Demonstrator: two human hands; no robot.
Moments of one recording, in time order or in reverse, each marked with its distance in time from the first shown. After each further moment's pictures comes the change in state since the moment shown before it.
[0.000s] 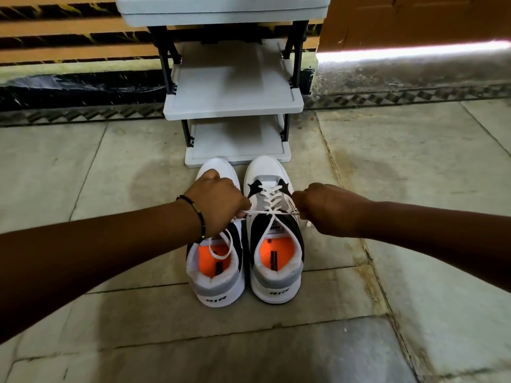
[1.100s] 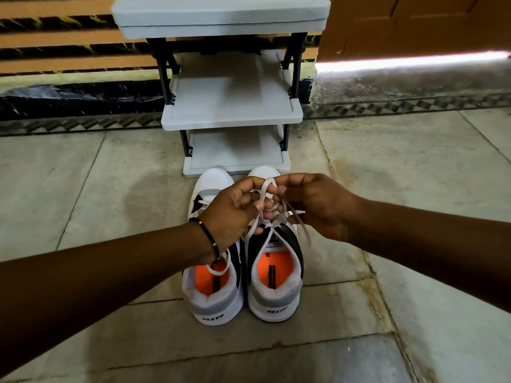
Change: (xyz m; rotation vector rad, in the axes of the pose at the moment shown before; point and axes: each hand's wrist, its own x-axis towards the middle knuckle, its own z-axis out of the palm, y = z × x) left_hand 0.006 0.031 -0.003 -1.790 0.256 -0.236; right_hand 0.022 -0.023 -0.019 1.608 0.151 0.421
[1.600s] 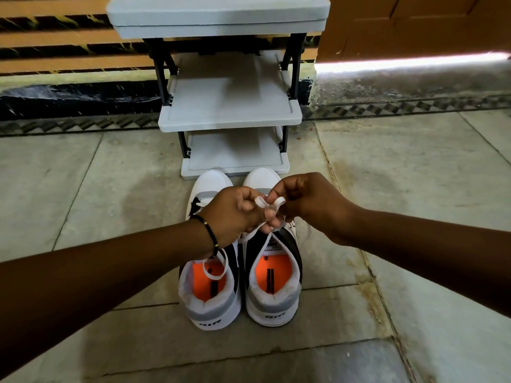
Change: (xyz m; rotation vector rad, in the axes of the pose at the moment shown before) left_hand 0.015 -0.007 -0.009 0.055 -0.082 -0.038; right_hand 0.001 0.002 -0.005 -0.416 -0.002 -0.277
